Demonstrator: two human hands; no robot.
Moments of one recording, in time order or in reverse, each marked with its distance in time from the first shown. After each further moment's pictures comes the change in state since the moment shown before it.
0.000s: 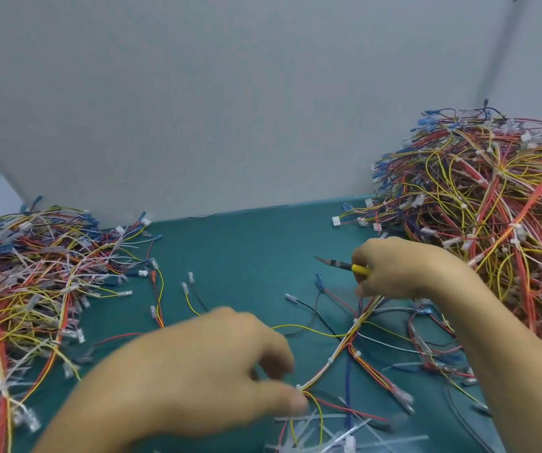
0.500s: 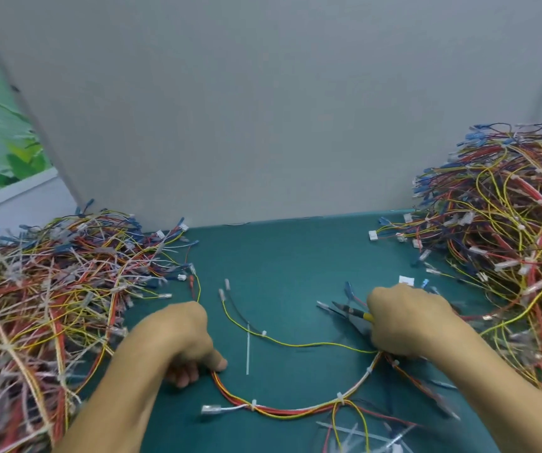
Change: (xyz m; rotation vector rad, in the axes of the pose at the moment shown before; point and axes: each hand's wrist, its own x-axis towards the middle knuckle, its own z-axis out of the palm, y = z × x) left_hand 0.025 -0.132 0.011 -0.248 0.039 -0.756; right_hand 0.010 -0.040 0.044 -0.156 0.073 0.095
